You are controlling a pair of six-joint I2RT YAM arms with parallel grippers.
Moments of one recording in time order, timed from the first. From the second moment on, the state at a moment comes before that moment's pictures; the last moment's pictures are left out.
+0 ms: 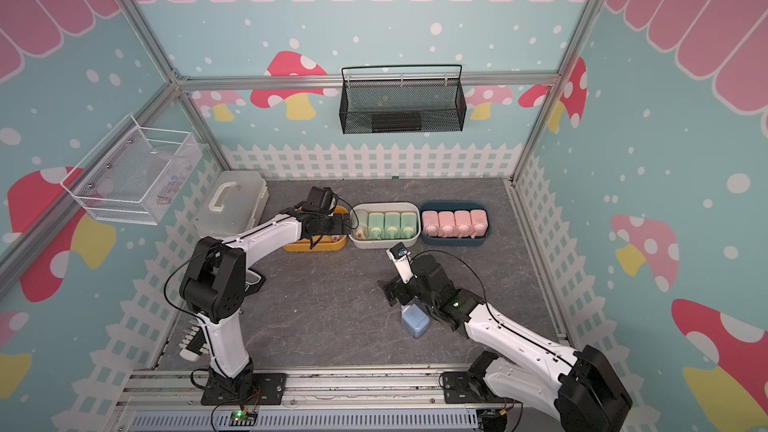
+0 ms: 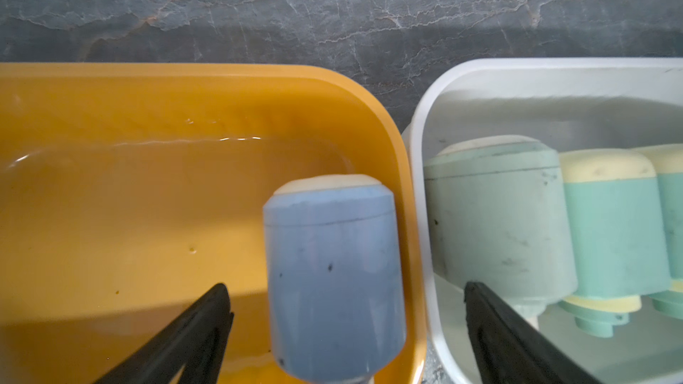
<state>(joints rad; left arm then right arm) -0.40 1.91 1.39 -0.41 -0.05 -0.36 0.75 1.02 0.57 -0.12 0.04 0.05</state>
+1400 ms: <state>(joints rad) -0.61 1.55 1.14 -0.32 -0.11 -0.22 0.63 1.36 0.81 -0.59 0.12 0.29</state>
